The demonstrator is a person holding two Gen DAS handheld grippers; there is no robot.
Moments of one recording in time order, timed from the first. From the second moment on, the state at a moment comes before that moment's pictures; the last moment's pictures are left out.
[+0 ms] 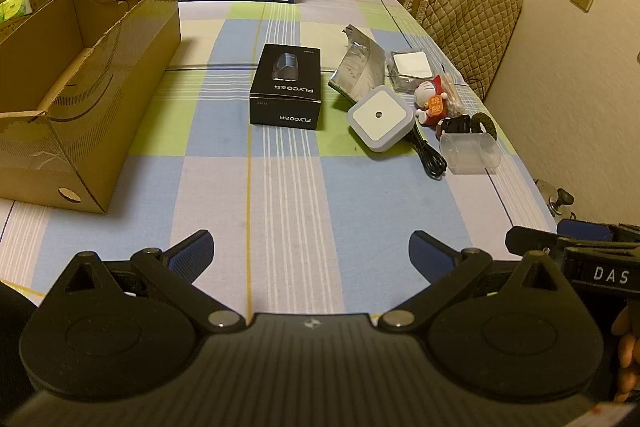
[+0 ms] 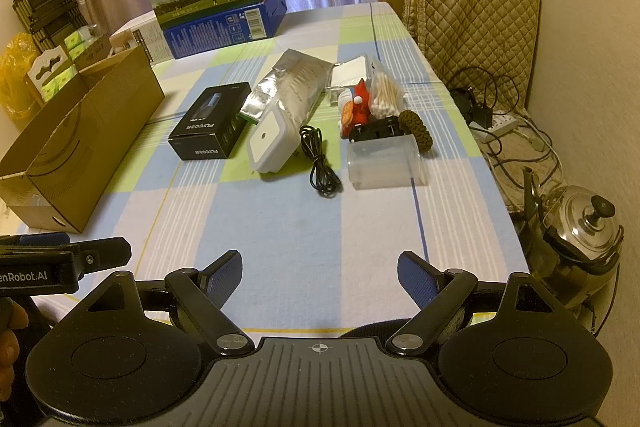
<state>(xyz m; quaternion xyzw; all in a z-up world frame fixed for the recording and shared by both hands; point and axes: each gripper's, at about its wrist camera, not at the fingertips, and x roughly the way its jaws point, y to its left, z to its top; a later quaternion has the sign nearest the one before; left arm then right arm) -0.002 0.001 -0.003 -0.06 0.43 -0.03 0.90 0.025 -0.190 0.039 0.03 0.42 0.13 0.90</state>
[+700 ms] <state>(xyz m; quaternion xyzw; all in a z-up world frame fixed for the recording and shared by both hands) 0.000 0.000 -0.002 -0.06 0.43 -0.03 0.90 0.026 -0.190 0.038 0.03 0.42 0.13 0.90</state>
